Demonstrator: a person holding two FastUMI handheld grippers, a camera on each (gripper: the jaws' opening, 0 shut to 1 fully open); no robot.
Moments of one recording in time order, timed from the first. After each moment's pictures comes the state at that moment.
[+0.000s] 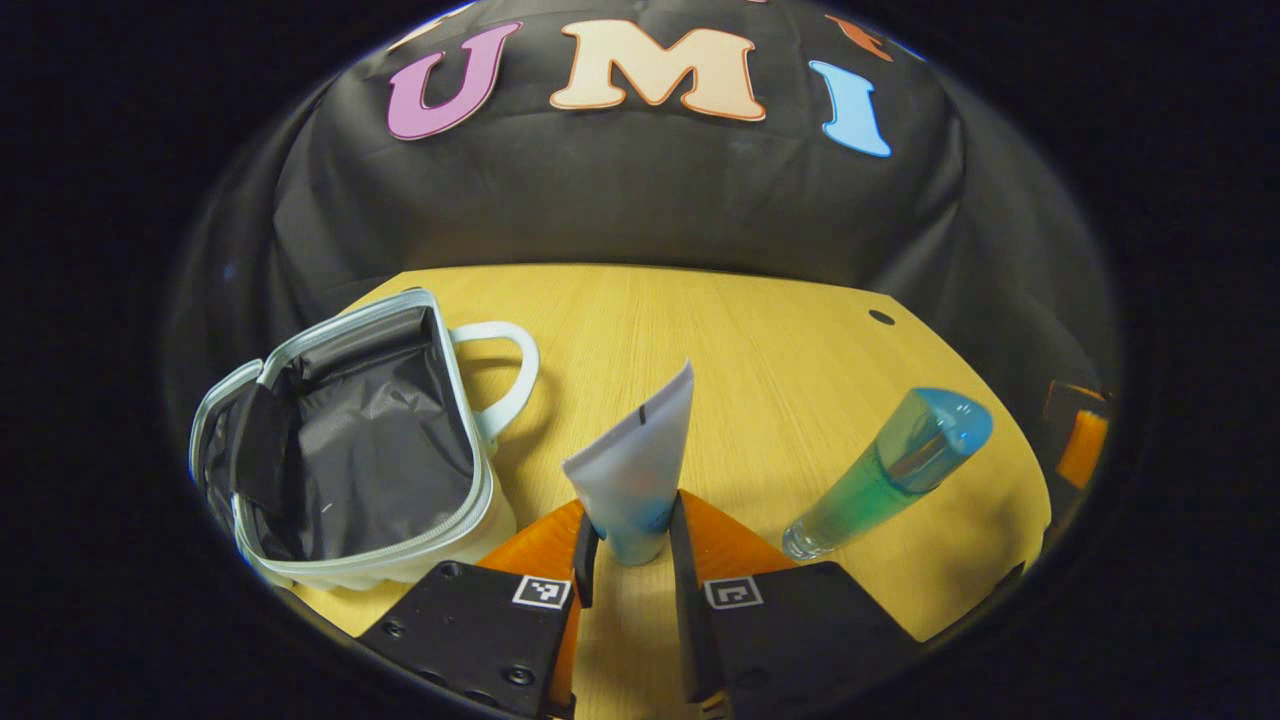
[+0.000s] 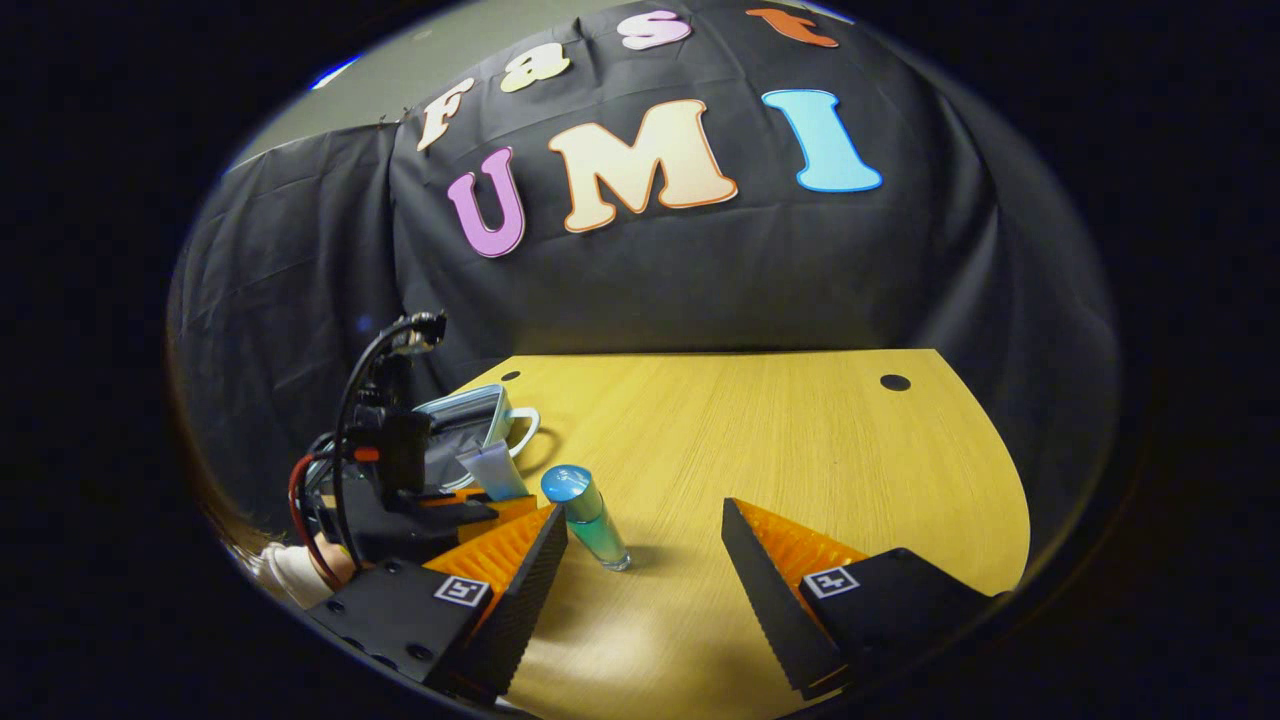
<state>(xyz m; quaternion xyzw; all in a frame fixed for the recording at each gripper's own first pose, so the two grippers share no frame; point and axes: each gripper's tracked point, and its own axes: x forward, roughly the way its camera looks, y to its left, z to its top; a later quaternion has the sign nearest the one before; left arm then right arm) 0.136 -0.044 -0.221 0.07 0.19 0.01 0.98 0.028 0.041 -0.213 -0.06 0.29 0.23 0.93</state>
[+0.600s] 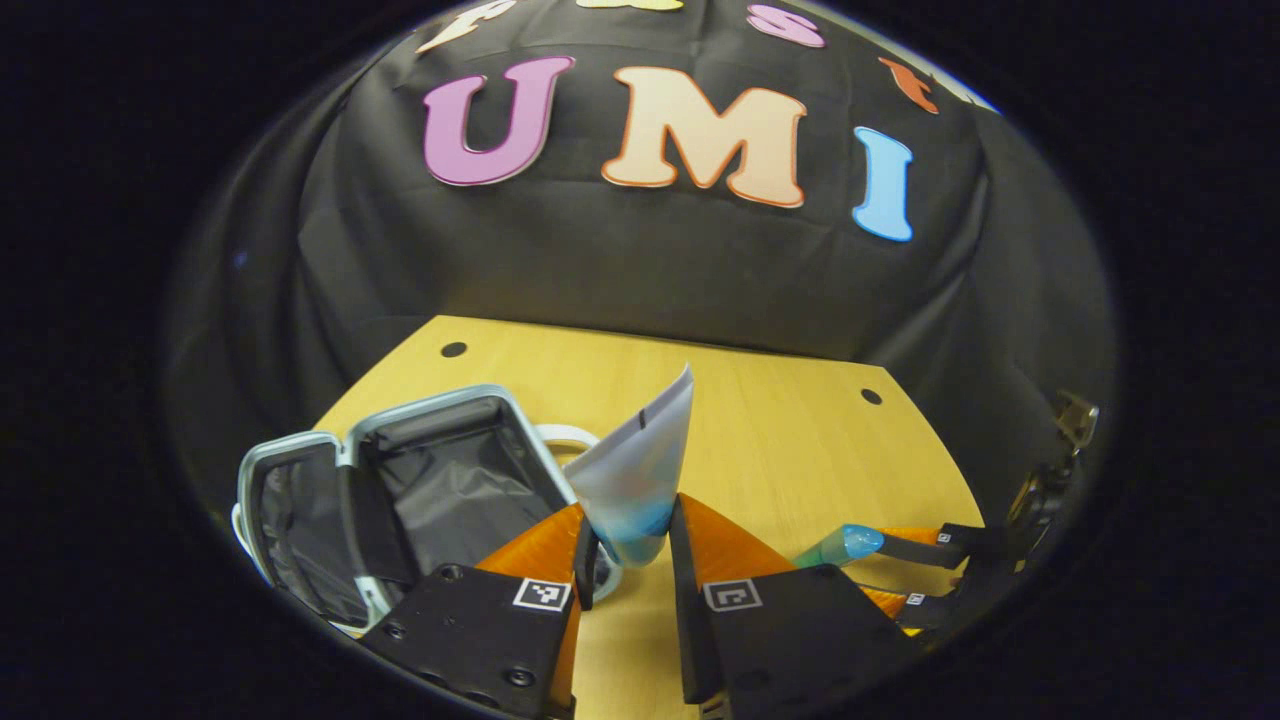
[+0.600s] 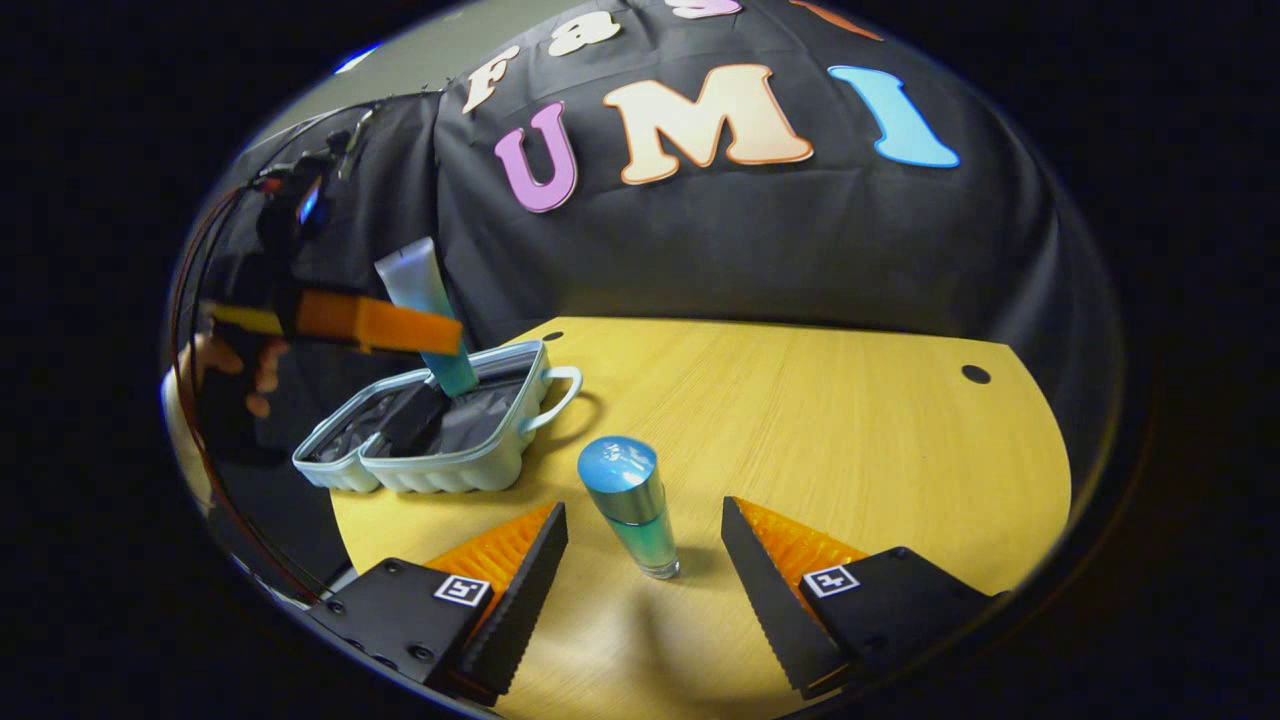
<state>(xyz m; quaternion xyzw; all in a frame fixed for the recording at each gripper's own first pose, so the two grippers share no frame) 0.094 0.016 -0.079 0.04 0.17 0.05 0.98 0.034 0.093 -0.295 -0.08 0.33 0.30 0.89</state>
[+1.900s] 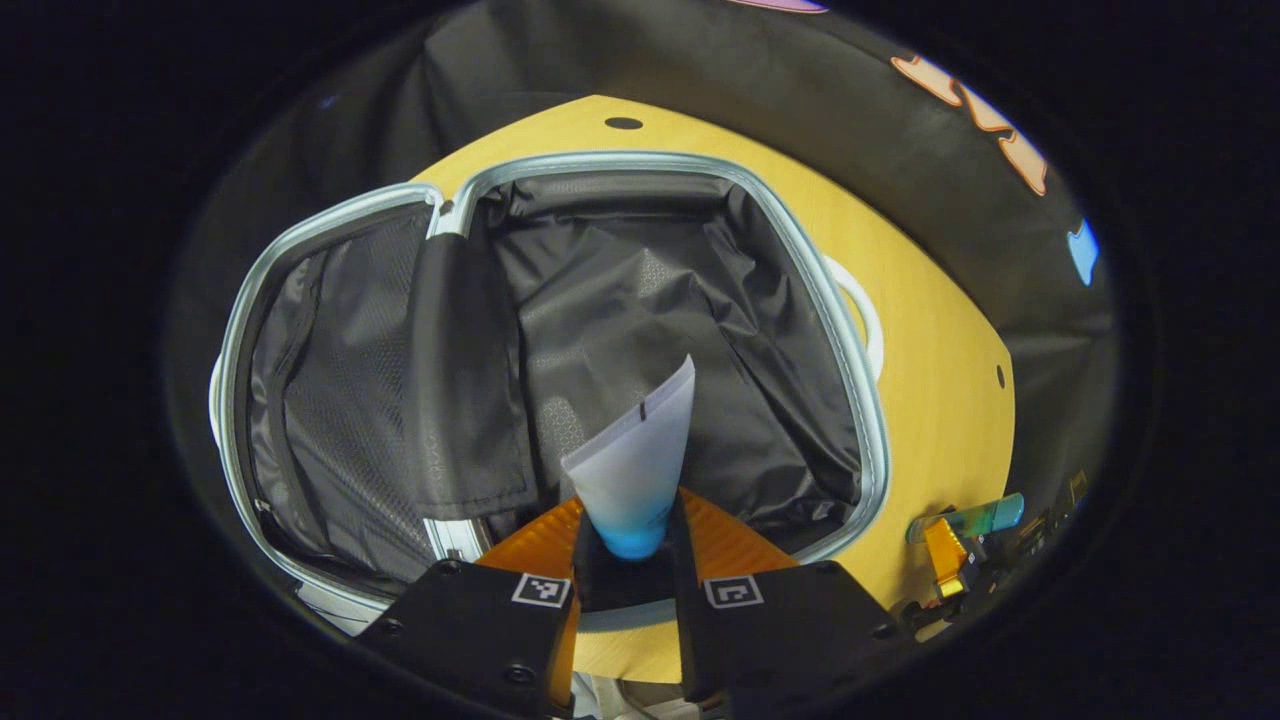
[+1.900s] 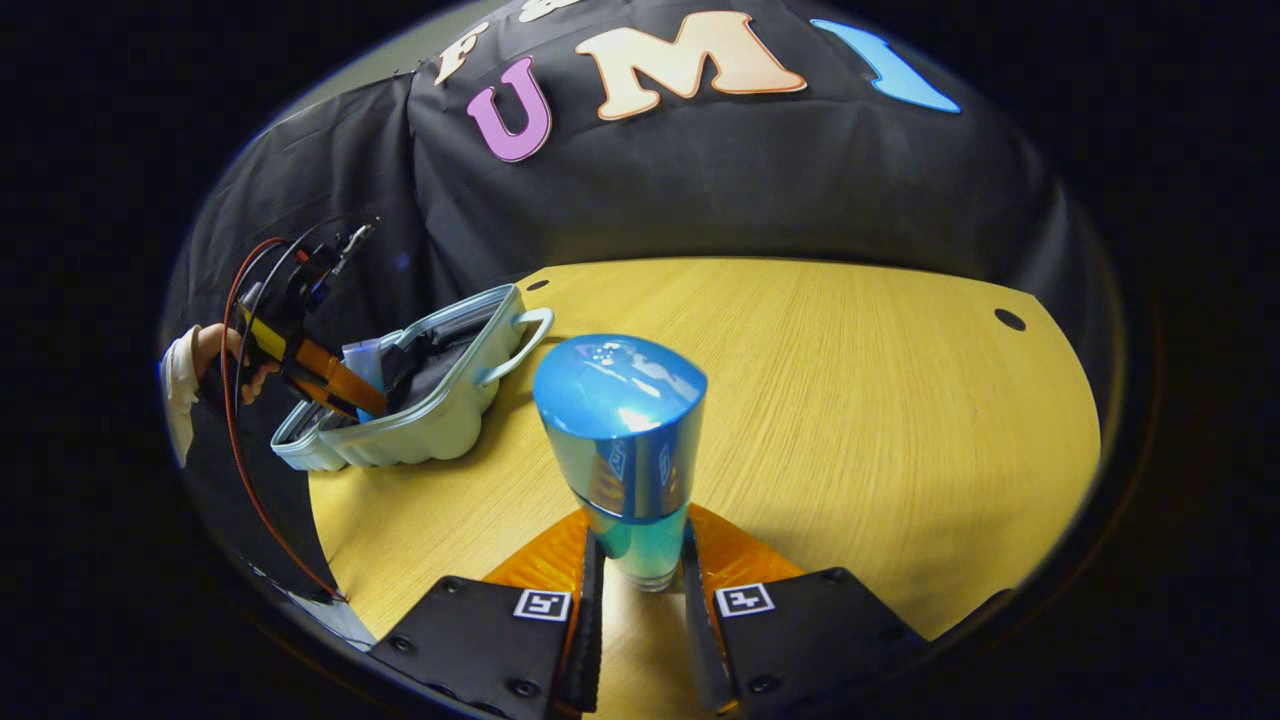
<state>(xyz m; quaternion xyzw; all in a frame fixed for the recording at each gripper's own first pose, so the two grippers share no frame) 0.079 0.164 -0.216 -0.14 0.43 0.15 0.88 0.052 0.083 -0.347 -0.08 0.39 0.28 0.87</state>
